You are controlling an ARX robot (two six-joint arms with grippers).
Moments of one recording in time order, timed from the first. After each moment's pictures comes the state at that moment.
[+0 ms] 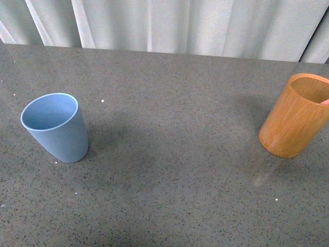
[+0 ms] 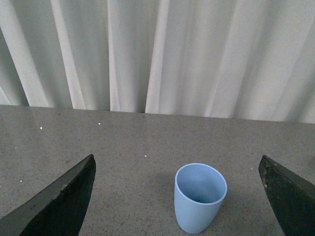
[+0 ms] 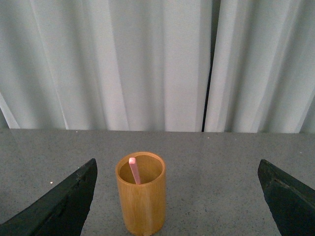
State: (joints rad) left arm 0.00 0.00 0.02 0.00 0.00 0.00; right arm 0.00 0.00 0.03 0.00 0.00 0.00
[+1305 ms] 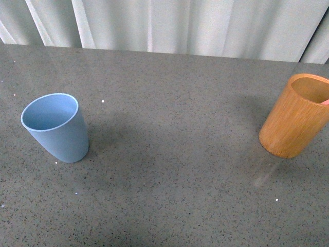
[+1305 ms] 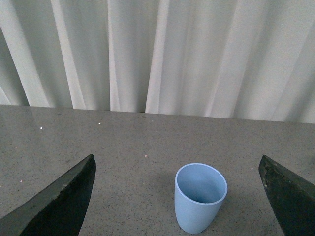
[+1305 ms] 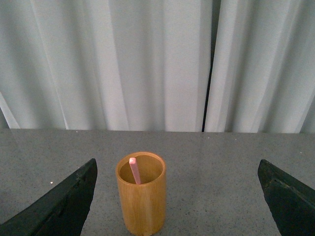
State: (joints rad) left arm 0.00 0.00 0.02 0.00 0.00 0.00; right arm 0.00 0.00 0.03 0.00 0.00 0.00
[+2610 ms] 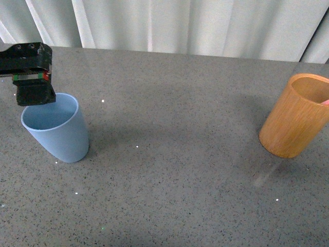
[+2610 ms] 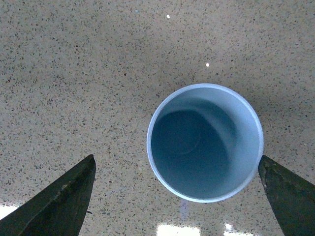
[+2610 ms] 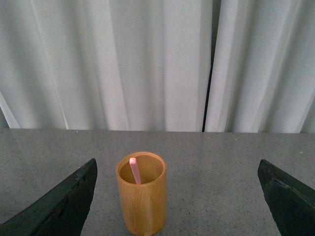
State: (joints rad) left arm -0.16 1.54 0.81 -0.21 -0.11 -0.21; right arm 0.00 0.00 0.03 0.00 0.00 0.00
